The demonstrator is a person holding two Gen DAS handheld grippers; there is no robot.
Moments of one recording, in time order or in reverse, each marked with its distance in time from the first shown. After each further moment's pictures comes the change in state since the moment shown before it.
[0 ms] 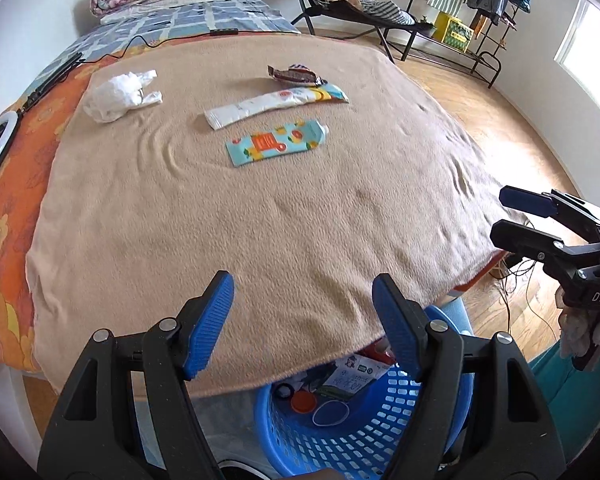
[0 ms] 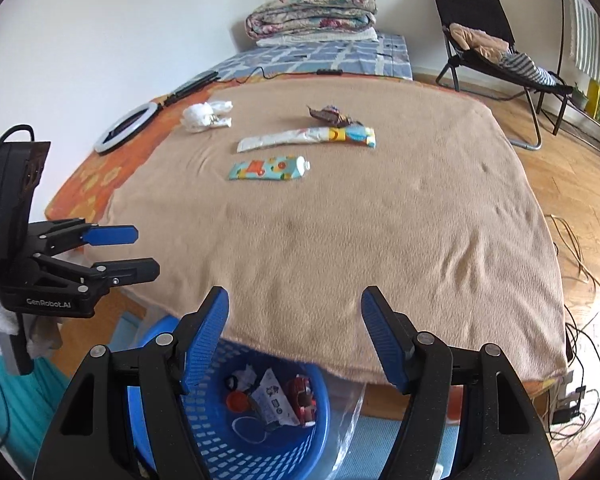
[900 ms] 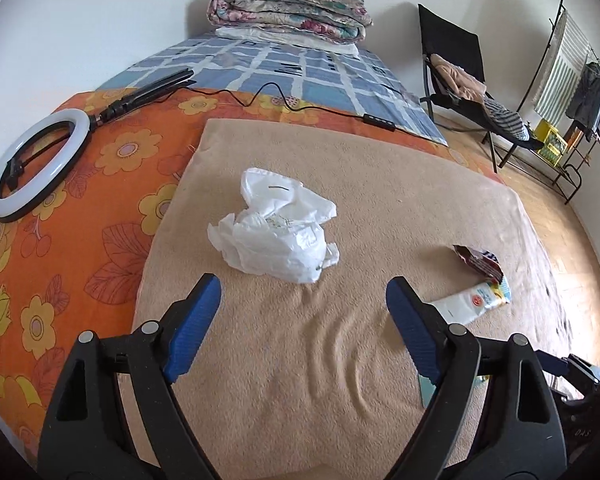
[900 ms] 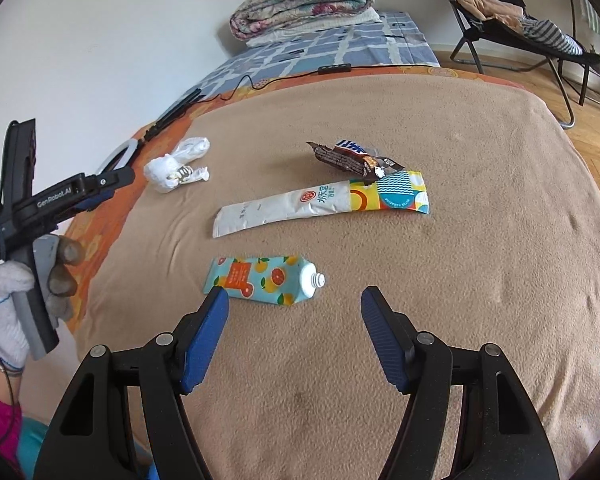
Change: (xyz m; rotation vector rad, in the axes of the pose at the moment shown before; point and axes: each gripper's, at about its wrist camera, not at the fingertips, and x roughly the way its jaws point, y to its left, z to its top) left arm 0.046 0.177 0.137 -0.320 -0.199 0.216; right arm 0.124 -0.016 0.101 0.130 0.047 0.103
